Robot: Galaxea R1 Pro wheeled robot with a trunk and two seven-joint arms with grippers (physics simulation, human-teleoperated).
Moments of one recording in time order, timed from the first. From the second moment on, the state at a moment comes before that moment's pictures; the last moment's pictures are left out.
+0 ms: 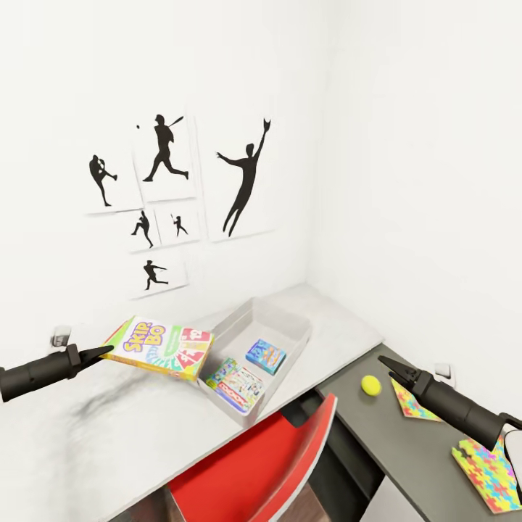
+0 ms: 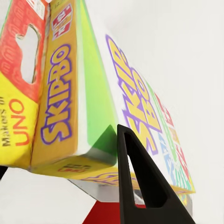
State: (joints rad) left arm -0.61 0.40 0.57 -0.99 0.03 0.97 -1.27; right arm -0.21 -0.18 -0.46 -1.58 -0.78 0.99 0.57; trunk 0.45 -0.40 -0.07
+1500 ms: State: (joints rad) left arm -0.60 0.40 0.57 -0.99 0.03 0.97 -1.27; right arm -0.21 -0.18 -0.46 -1.58 -0.78 0.99 0.57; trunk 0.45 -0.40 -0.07
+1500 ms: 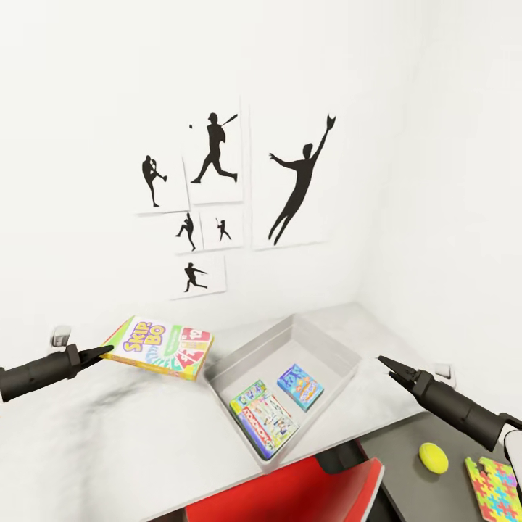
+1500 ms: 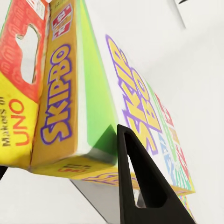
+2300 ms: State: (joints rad) left arm -0.60 0.40 0.57 -0.99 0.03 0.97 -1.27; right arm -0.21 -0.18 -0.46 -1.58 -0.77 0.99 0.57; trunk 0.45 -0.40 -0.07
